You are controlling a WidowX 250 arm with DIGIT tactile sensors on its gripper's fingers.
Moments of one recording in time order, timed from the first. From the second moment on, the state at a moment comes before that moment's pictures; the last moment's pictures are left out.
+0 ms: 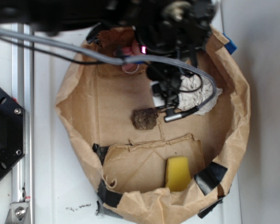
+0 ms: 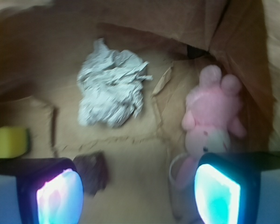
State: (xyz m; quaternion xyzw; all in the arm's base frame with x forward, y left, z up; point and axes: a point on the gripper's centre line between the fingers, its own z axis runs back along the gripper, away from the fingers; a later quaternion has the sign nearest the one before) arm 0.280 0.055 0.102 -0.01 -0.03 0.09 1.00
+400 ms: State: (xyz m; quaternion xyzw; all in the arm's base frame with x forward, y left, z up) arm 0.285 0.045 0.090 0.00 -0.03 0.08 1.00
